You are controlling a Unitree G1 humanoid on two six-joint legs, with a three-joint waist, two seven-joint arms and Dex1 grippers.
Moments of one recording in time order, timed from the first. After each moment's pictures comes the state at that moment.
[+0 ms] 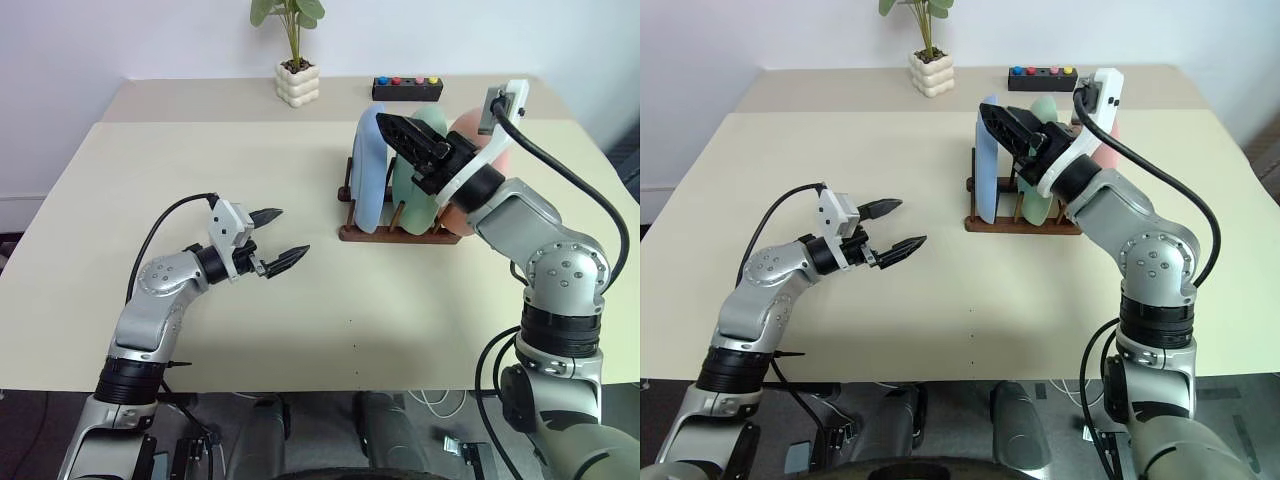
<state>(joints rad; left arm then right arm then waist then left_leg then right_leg) -0.33 0.47 -0.02 -0.09 -0.36 0.23 -0.83 -0.67 -0.43 -0.19 -0.27 1.15 0.78 0.10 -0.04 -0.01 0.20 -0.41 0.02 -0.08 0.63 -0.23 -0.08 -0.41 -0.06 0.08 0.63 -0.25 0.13</state>
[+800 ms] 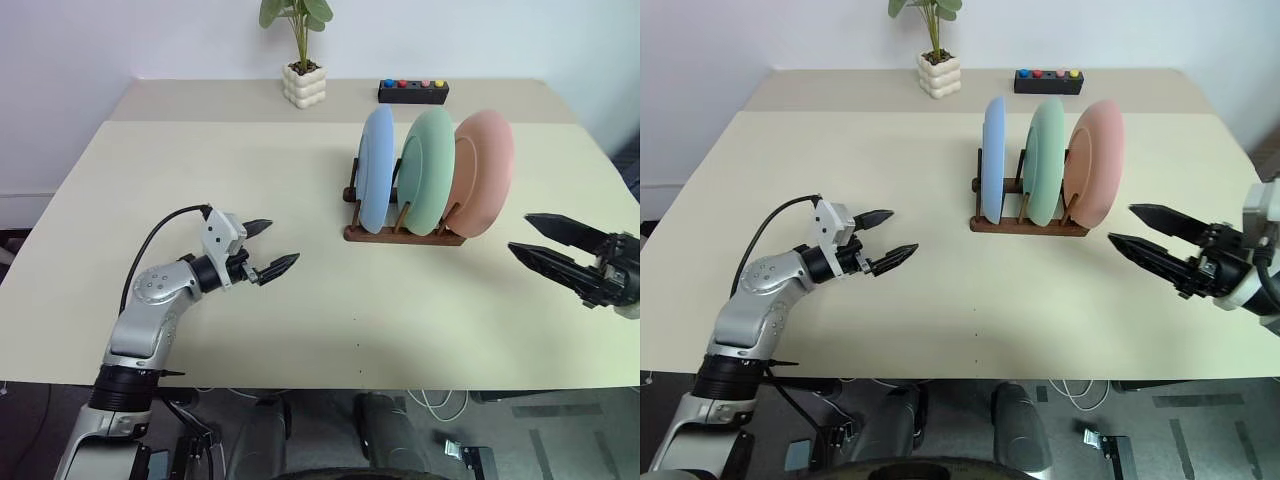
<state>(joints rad) -0.29 0.47 -0.02 -0.05 -0.34 0.22 -0.83 0.16 -0.89 -0.67 -0.27 0.79 0.54 0.97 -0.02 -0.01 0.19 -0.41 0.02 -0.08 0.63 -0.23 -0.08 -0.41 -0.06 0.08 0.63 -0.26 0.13</state>
